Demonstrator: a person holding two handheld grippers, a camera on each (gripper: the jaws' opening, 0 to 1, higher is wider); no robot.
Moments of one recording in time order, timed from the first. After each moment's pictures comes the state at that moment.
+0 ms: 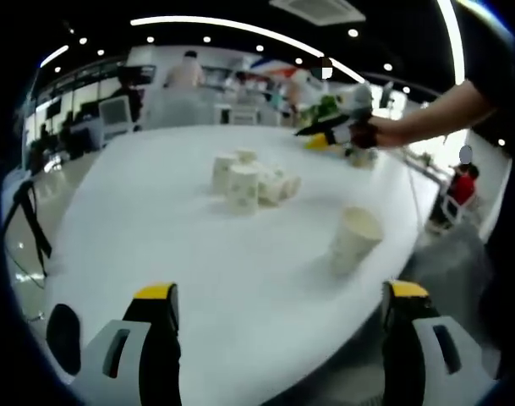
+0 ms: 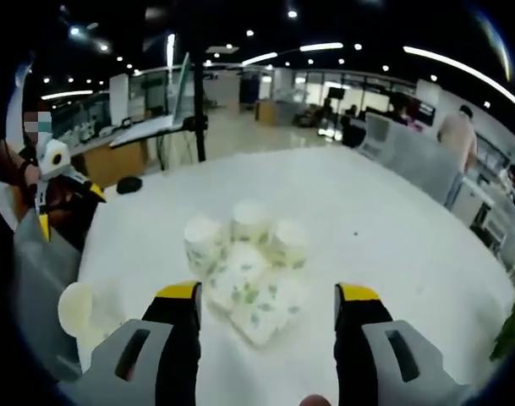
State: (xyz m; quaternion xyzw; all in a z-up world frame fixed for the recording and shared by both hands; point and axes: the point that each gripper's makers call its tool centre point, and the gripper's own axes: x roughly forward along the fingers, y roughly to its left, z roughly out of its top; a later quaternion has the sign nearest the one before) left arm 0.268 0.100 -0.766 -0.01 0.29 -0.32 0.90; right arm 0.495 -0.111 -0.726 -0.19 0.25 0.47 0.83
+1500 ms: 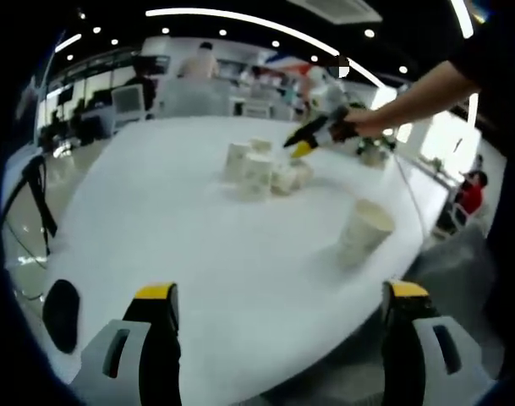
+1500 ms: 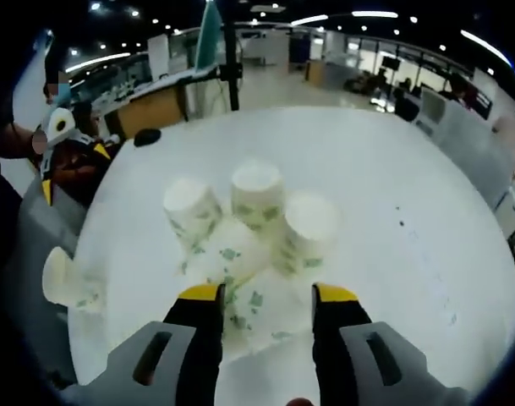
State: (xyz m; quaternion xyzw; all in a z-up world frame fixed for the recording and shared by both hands) left arm 0.263 0.113 -0.777 -0.03 0.31 -0.29 0.90; right arm 0.533 -0.089 -0.790 -0.25 0.33 0.54 0.73
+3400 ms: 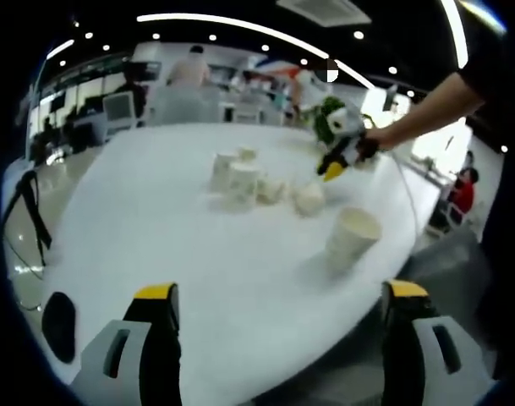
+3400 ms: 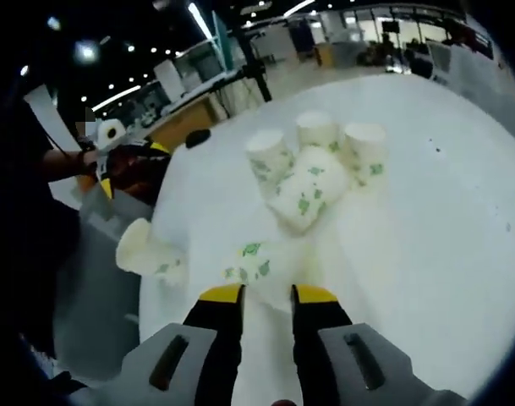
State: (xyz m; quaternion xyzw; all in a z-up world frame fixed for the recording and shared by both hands) left arm 0.258 0.097 -0.765 -0.03 0.30 -0.31 0.90; right arm 0.427 -0.143 -0.797 -0.11 0.42 0.60 0.67
